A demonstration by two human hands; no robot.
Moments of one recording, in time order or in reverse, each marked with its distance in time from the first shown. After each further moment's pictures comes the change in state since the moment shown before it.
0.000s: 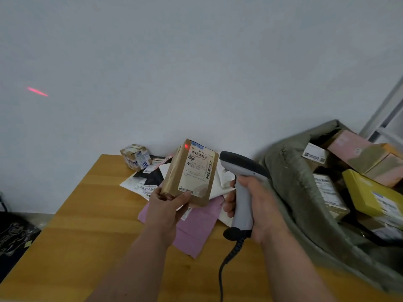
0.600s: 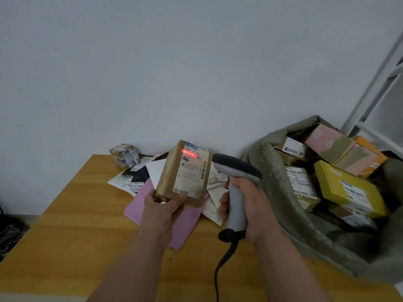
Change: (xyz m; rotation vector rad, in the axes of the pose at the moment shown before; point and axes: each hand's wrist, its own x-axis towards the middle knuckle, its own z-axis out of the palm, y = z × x) left_hand -0.042 -0.036 0.039 0.028 -0.001 0.061; right_hand -0.023 -0.007 -0.057 0.007 0.007 0.013
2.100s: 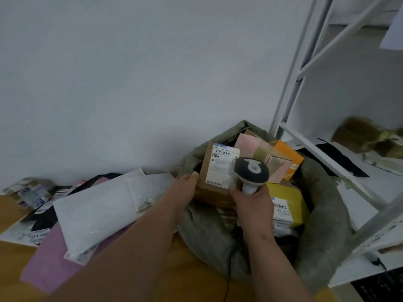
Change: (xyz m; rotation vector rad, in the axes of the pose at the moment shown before) left_hand 0.039 -0.055 0.263 0.898 -0.383 -0.093; right_hand 0.083 -0.069 -0.182 -0.432 0.707 -0.365
